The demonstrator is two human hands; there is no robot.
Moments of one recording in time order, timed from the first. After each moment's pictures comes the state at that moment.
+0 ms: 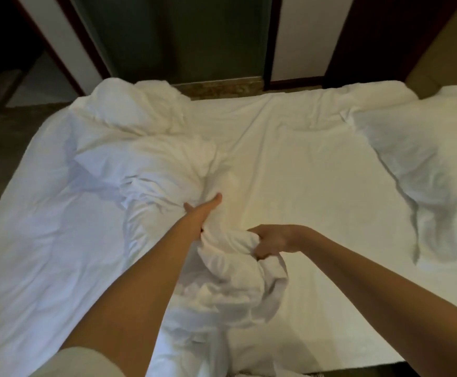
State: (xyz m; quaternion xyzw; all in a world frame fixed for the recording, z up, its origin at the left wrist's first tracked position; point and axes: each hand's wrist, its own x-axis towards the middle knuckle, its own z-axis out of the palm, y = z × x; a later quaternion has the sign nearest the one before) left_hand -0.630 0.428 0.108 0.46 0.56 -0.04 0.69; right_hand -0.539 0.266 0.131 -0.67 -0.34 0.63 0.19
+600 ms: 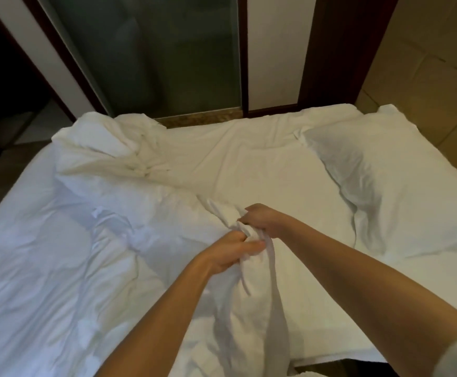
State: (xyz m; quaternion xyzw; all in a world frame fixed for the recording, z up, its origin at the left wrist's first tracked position) left_hand -0.583 0.162 0.169 0.61 0.30 -0.14 0.72; right_hand -0.463 0.117 0.167 -0.78 -0.16 0.49 0.36
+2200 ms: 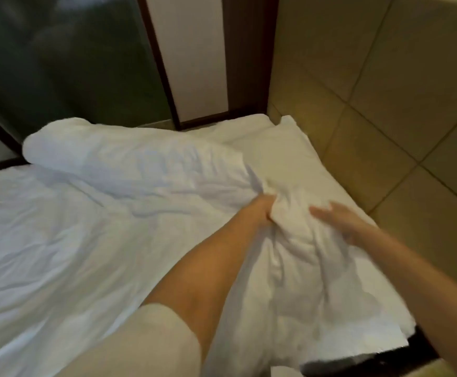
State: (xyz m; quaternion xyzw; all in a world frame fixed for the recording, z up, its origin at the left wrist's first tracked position) left_hand -0.186 -0.081 0.178 0.60 0.27 -0.21 0.72; right_hand -0.152 -0.262 0.200 -0.80 0.03 0.32 0.51
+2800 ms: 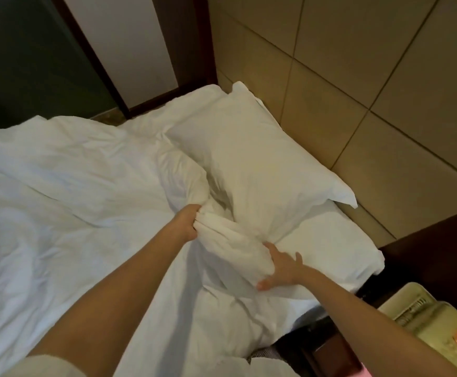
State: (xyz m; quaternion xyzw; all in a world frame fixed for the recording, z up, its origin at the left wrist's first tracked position) left_hand -0.219 -0.018 0.084 0.50 0.48 -0.16 0.71; right_hand -0.247 -0.273 0.057 -0.85 -0.15 0.47 0.15
